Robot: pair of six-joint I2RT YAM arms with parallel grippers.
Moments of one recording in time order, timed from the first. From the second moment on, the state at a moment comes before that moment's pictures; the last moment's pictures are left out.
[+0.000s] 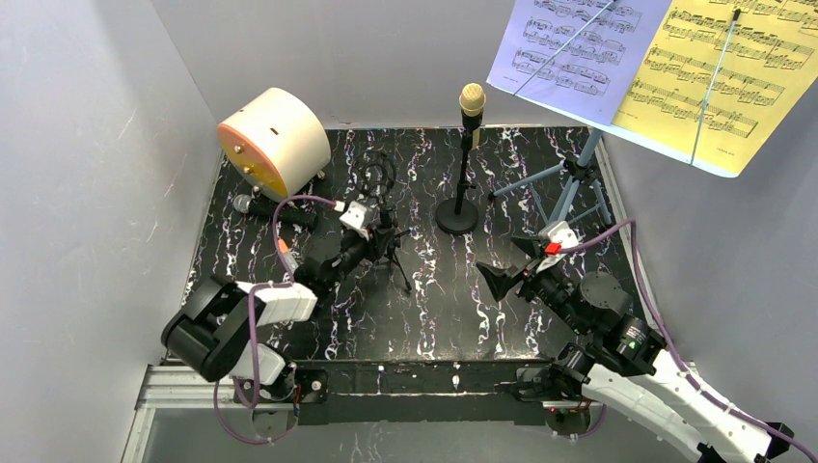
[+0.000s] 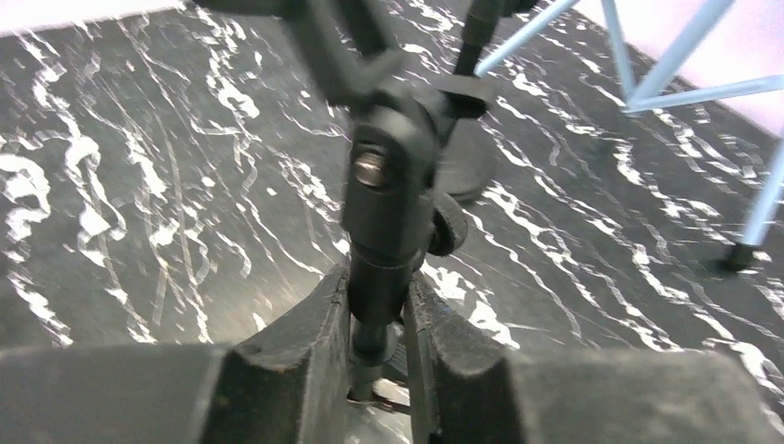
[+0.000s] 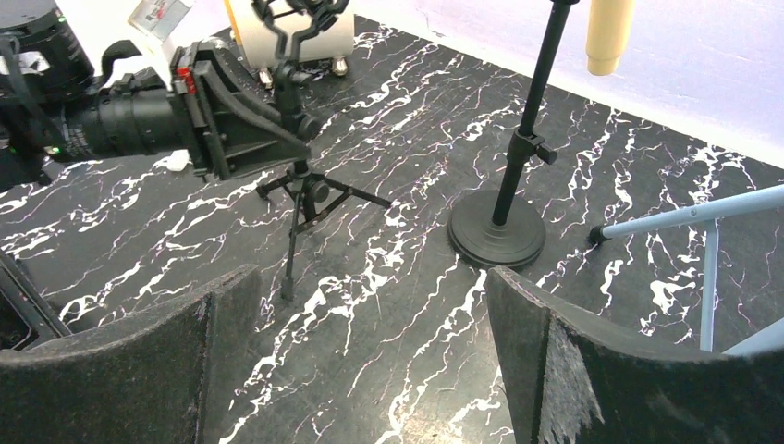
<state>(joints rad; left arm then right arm) -0.59 1.39 0.35 0.96 0.09 -0.17 0.90 0.37 0.56 -0.22 0.19 0.04</state>
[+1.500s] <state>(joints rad) -0.23 1.72 0.69 1.00 0.20 -0.12 0.90 0.63 0.56 -0.04 0.24 0.05</state>
